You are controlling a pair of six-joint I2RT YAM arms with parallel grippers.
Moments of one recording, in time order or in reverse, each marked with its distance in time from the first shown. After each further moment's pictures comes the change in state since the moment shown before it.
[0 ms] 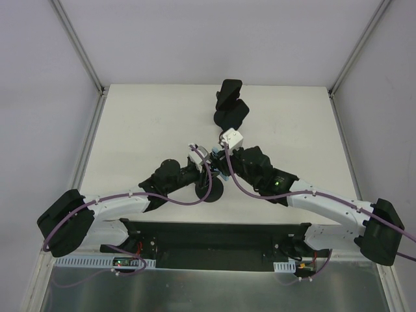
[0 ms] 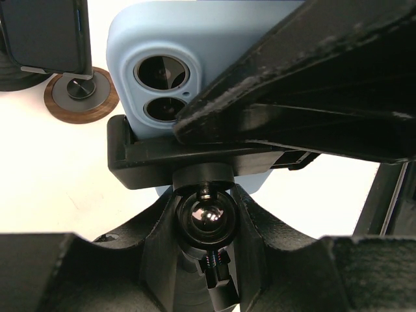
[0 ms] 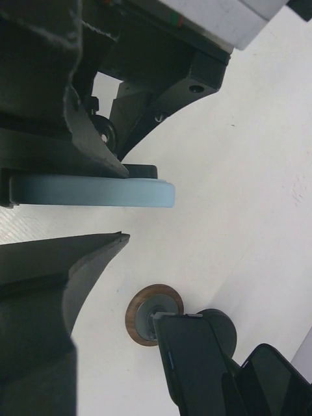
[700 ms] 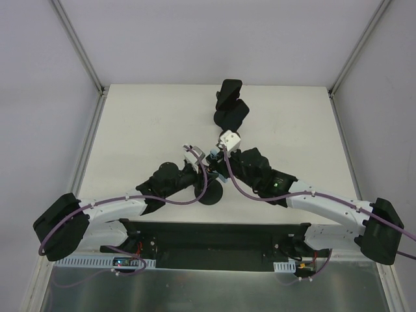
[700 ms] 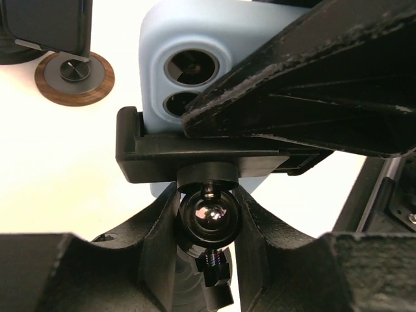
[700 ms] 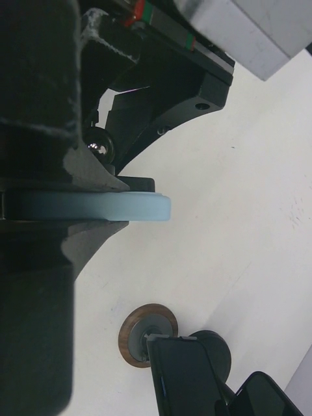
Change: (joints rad) left arm -0.003 -0.036 -0.021 -0.038 -0.120 -0.103; right arm 0.013 0.014 0.000 0.016 -0.027 0.005
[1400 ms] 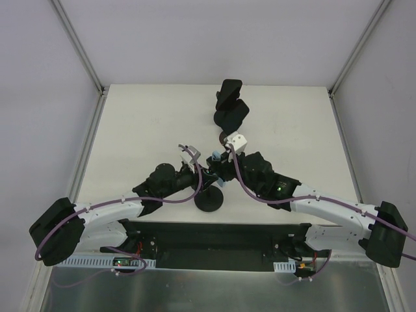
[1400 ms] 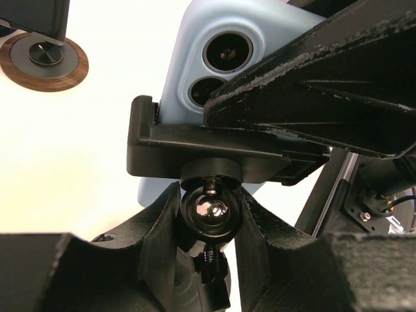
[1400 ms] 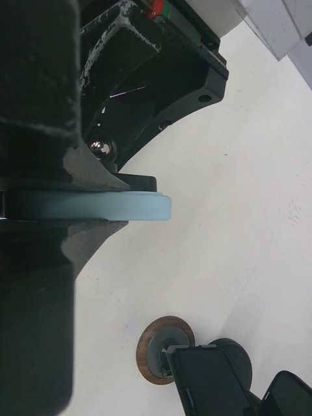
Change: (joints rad) left arm 0.026 -0.060 -0.032 -0.024 0.067 -0.133; right arm 0.030 -0.056 -0.038 -0.003 0.064 0.121
